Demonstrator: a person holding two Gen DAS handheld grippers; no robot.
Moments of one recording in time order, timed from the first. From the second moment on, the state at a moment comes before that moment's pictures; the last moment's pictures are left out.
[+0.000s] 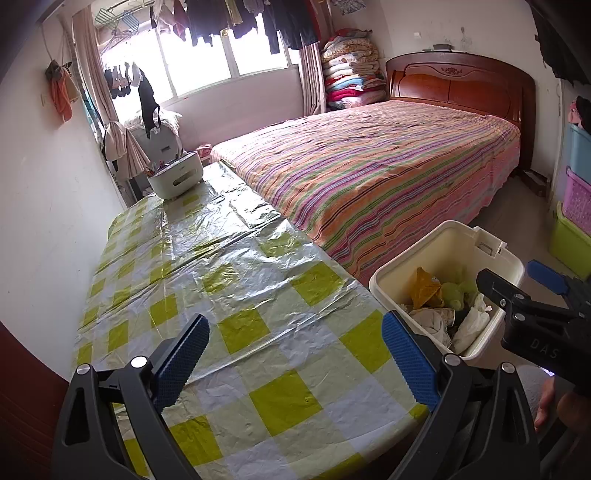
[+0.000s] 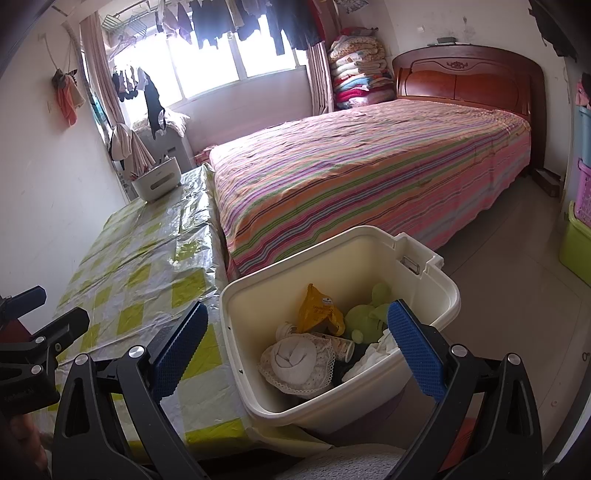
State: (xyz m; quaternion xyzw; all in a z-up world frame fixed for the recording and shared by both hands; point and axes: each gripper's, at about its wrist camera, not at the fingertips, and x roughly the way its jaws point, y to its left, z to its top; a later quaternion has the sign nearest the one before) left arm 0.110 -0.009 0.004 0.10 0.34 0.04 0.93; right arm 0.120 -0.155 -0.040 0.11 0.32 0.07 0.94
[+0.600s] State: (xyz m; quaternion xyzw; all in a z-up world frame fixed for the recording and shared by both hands) left arm 0.104 -0.012 0.010 0.11 0.32 0.02 0.94; right arm 0.121 -0.159 -0.042 0.11 0.32 0.07 0.94
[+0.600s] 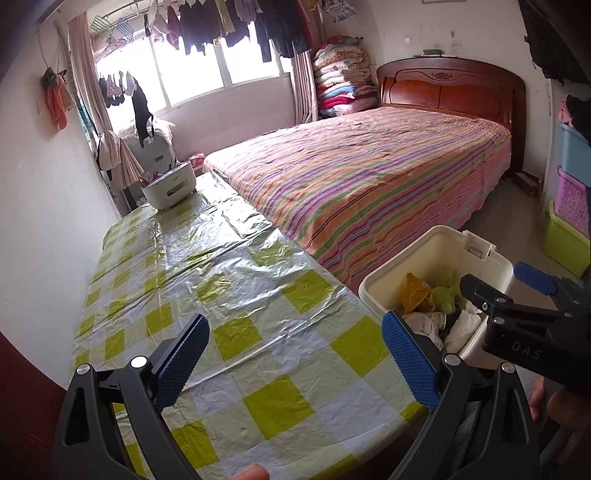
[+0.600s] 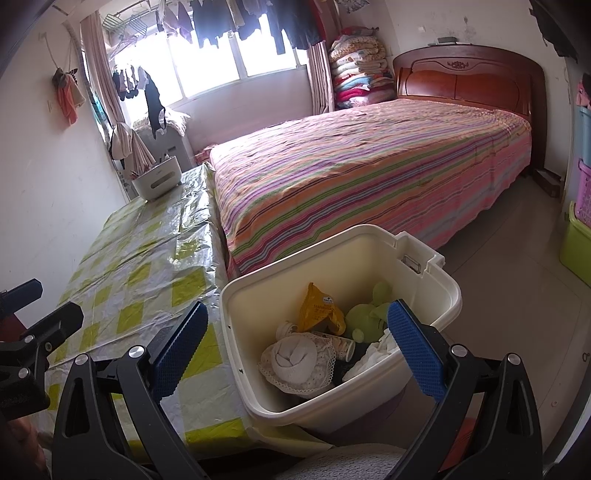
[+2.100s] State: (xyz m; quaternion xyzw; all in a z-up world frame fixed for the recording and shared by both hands) left arm 0.100 -0.029 0.005 0.19 0.29 0.08 0.93; right arm 0.123 -0.164 -0.044 0.11 0.33 0.07 0.93
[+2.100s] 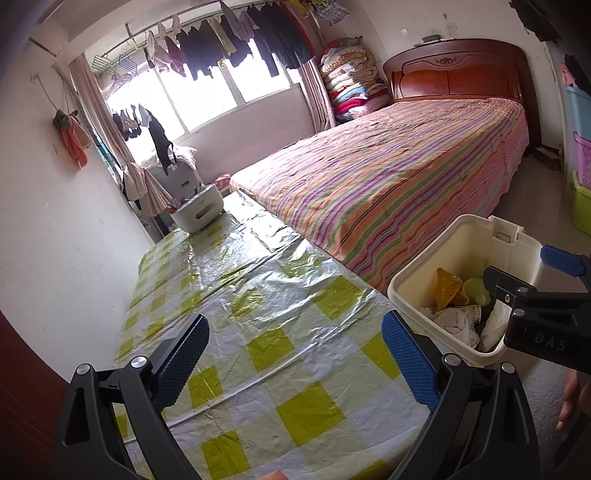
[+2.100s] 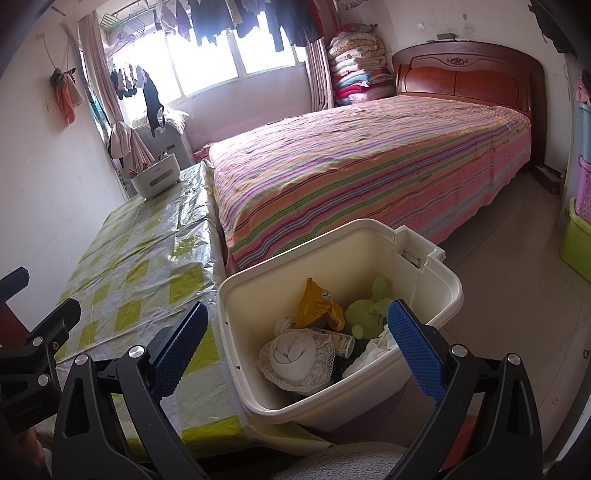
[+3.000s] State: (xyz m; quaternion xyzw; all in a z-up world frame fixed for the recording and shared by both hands) left arm 0.093 -0.039 0.007 0.22 0.26 0.10 0.93; right arm 0.122 -0.162 -0.048 0.11 0.33 0.08 0.93
